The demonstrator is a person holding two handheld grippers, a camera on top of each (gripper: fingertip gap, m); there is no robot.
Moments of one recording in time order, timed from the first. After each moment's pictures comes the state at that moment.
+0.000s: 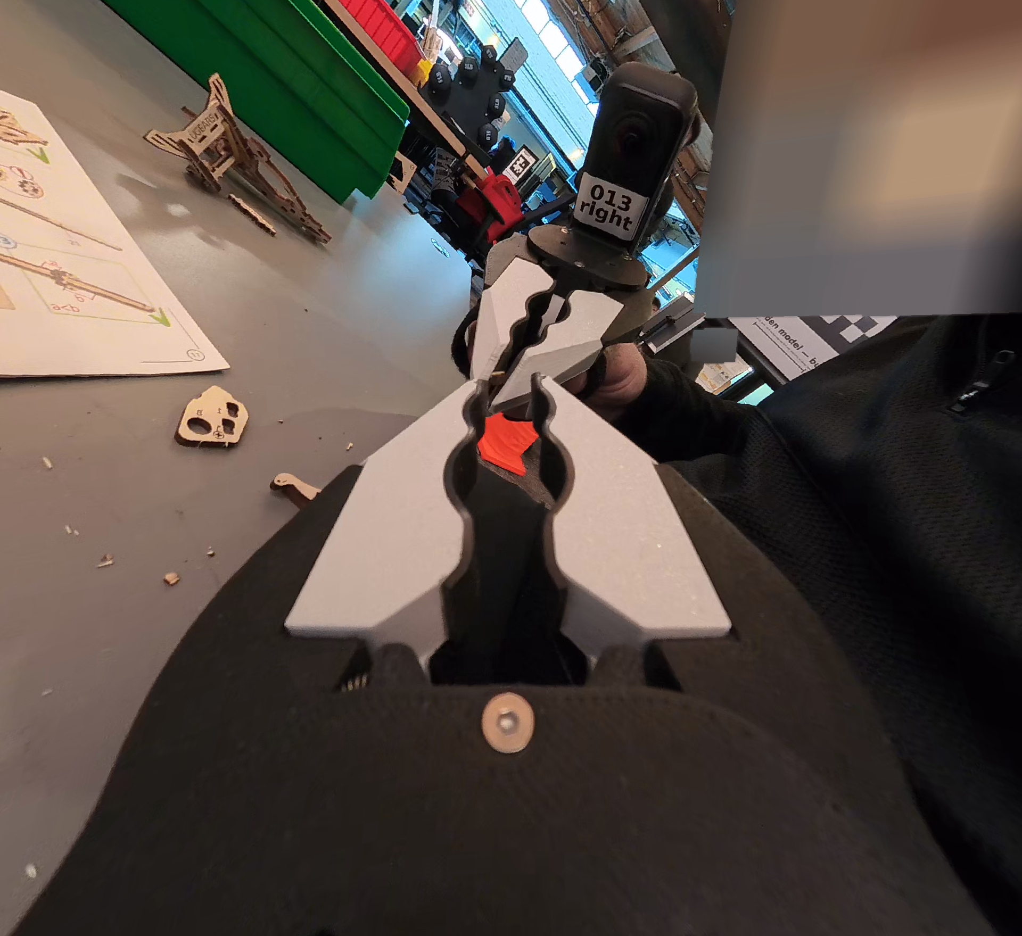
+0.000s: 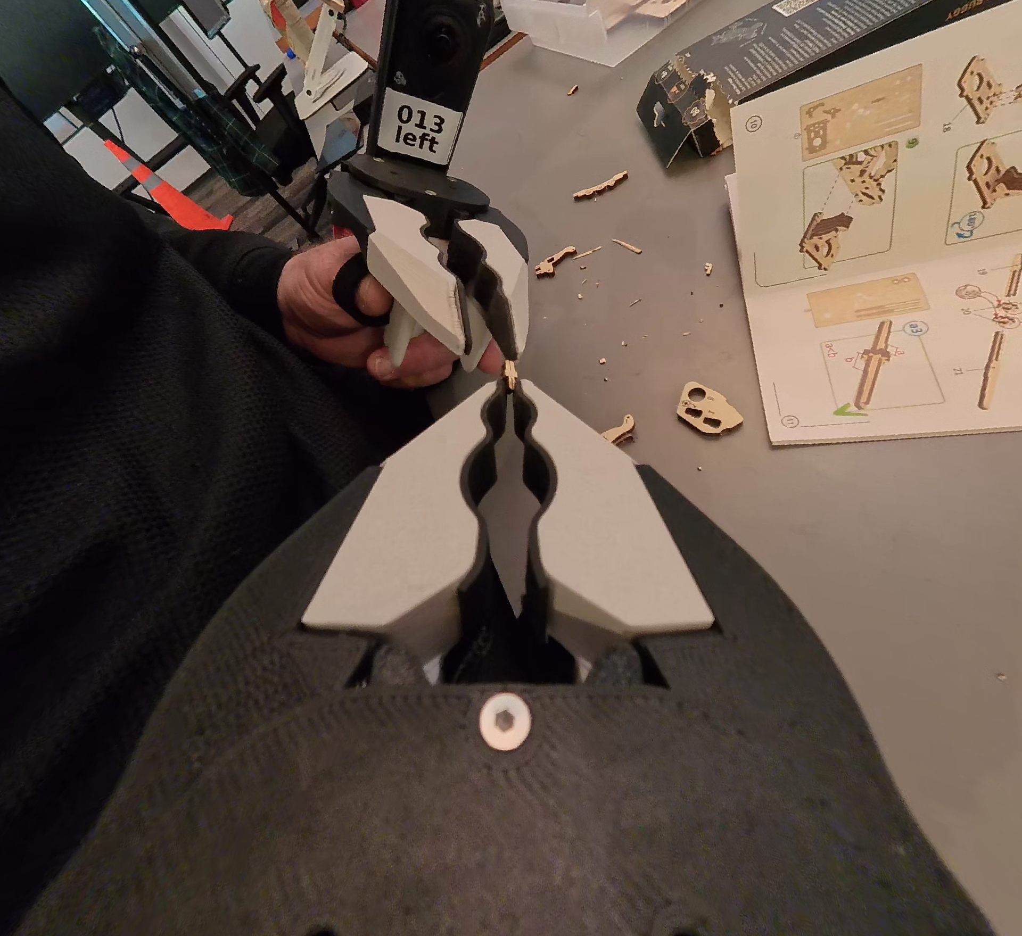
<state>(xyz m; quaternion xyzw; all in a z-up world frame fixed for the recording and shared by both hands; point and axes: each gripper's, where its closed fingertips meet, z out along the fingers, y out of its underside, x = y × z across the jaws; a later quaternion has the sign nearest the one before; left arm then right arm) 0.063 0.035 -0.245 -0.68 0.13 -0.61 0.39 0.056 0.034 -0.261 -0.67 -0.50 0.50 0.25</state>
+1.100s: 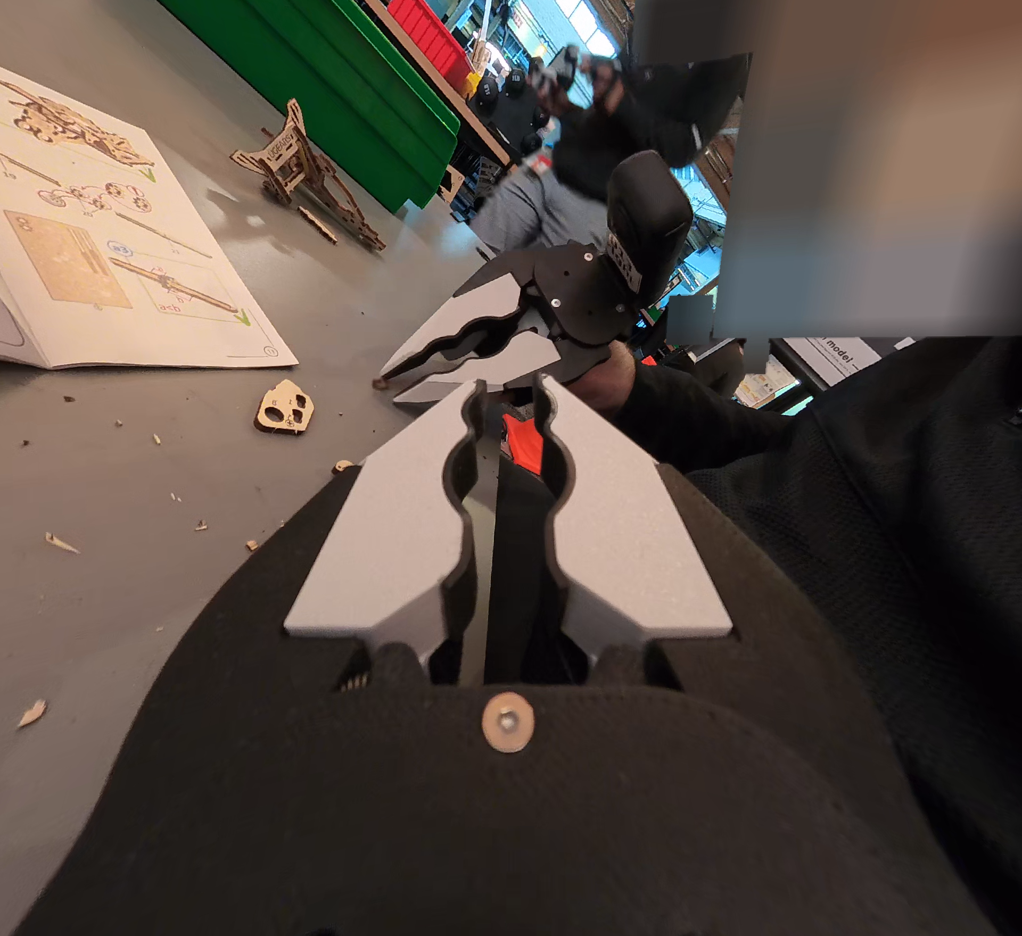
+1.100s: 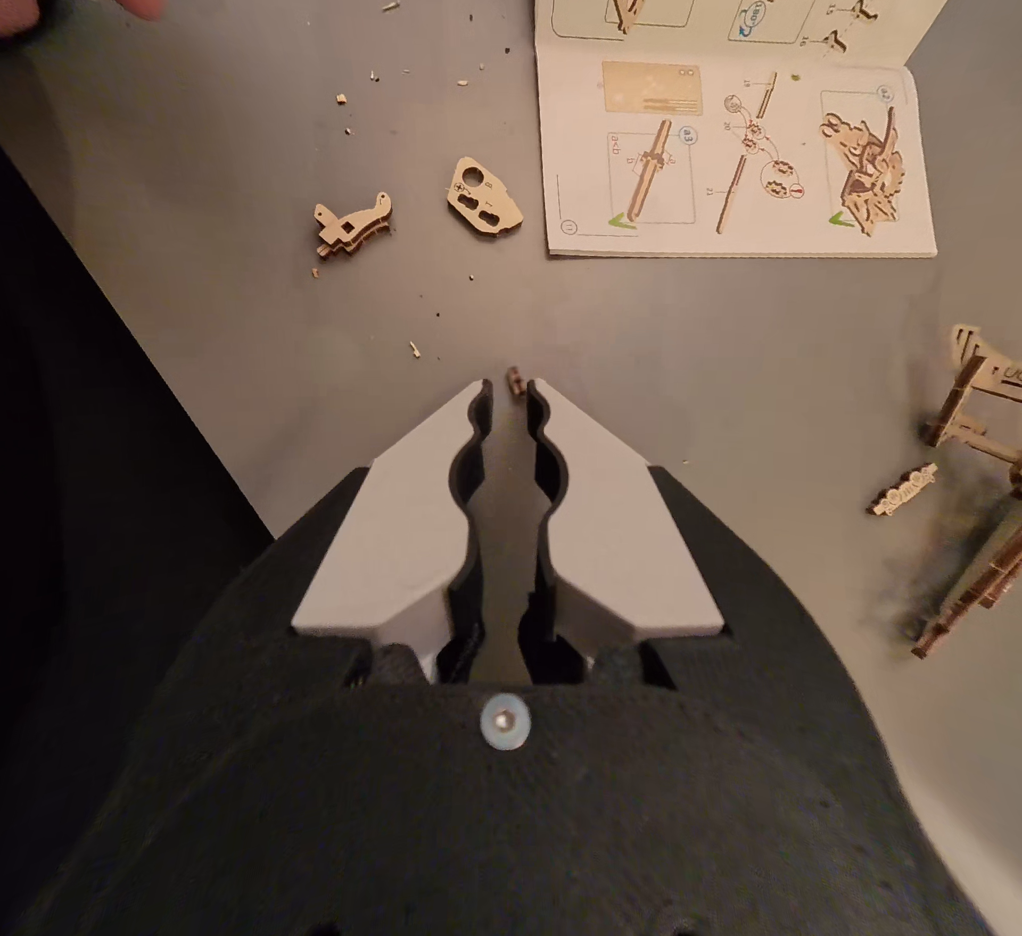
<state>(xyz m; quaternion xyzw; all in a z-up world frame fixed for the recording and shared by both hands) 0.047 0.045 -0.254 -0.70 0.12 -0.58 0.41 0.109 0.096 -0.344 -0.72 -0.61 0.18 0.29</state>
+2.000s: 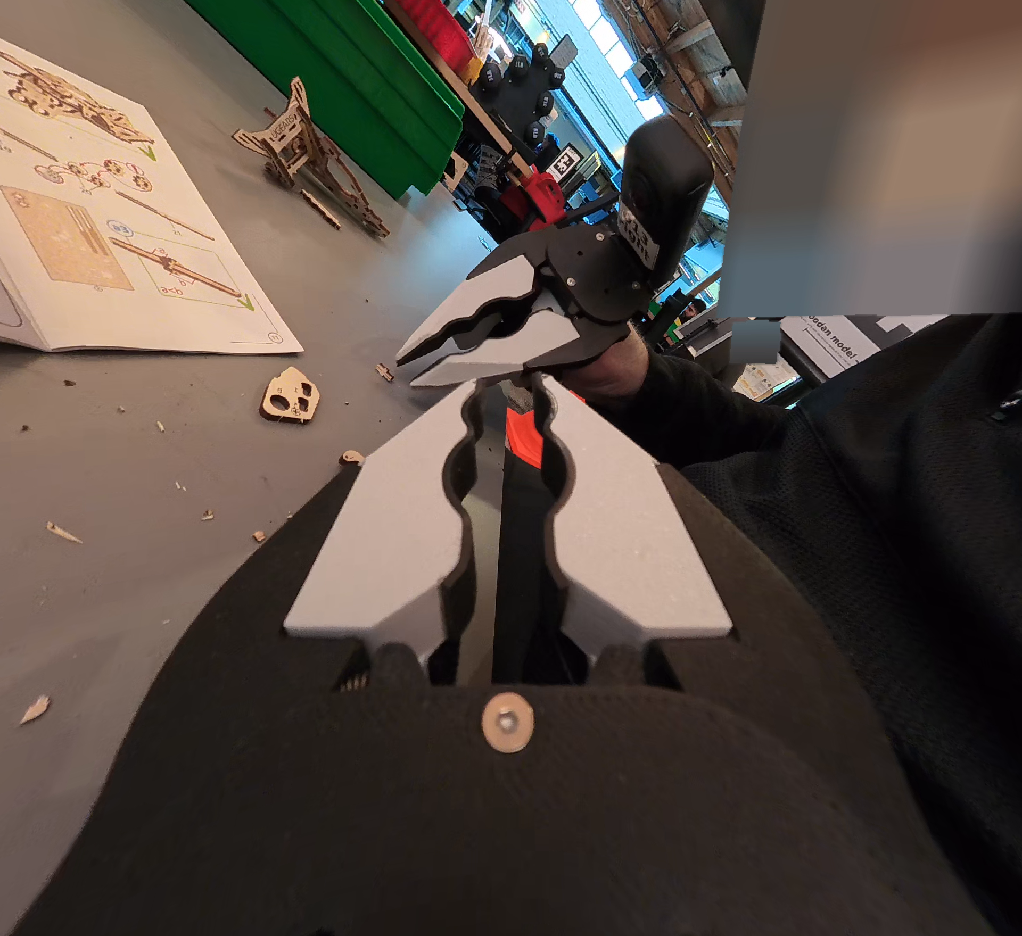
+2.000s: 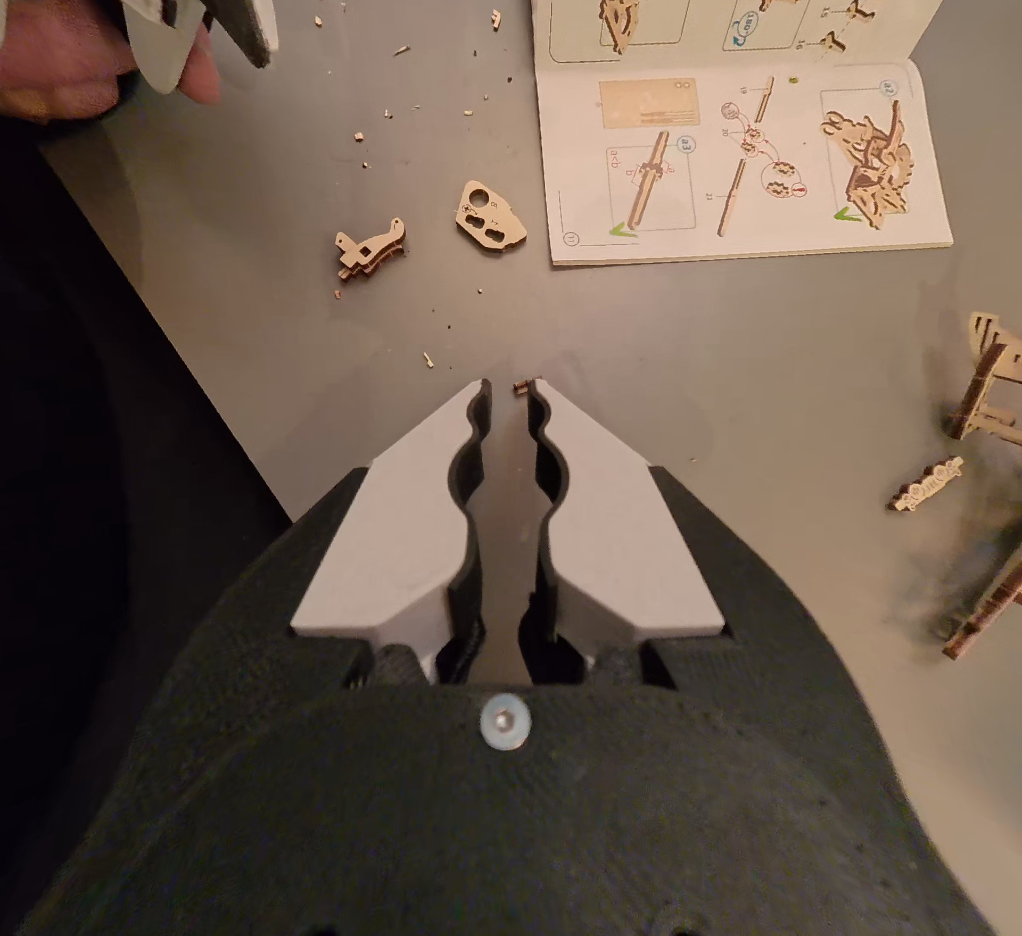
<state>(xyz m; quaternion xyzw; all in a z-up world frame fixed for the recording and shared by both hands) 0.049 0.046 -0.261 -0.70 0.12 -0.58 0.40 0.107 0.093 -0.336 -0.73 -0.59 0.21 0.28</state>
